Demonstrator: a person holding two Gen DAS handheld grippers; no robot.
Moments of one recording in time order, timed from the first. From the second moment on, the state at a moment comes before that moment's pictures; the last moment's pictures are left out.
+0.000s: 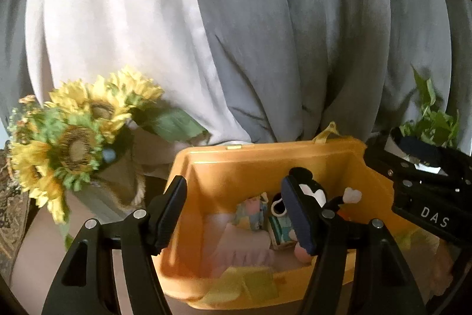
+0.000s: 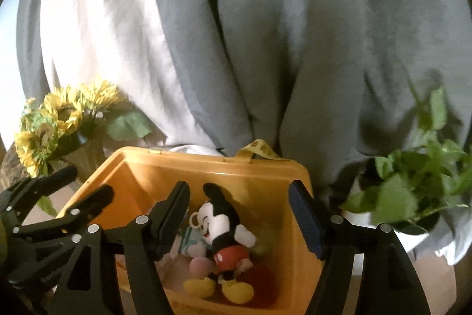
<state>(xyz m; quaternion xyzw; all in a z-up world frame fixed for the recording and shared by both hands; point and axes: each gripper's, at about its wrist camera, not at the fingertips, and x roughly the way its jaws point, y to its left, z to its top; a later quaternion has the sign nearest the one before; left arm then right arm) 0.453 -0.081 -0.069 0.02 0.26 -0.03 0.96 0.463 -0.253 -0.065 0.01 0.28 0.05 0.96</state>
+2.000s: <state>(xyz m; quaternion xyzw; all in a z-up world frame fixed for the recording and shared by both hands) 0.128 0.000 0.024 0.04 0.16 -0.05 0.99 0.114 -0.171 0.031 0.04 0.20 -0.12 0.97</state>
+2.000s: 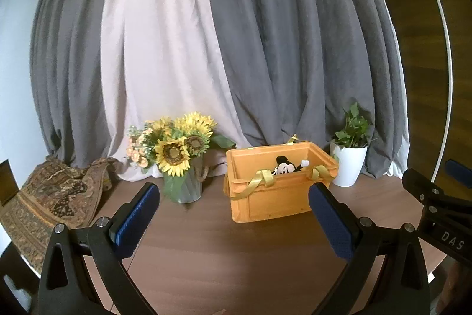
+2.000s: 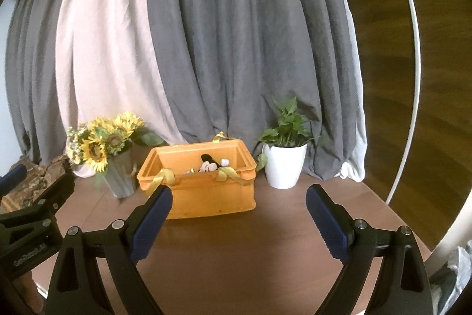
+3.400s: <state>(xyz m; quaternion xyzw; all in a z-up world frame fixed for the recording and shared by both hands) -0.023 0.005 0.045 0.04 0.13 -0.03 0.99 -0.033 -0.167 0.051 0.03 0.16 -0.08 0.98</state>
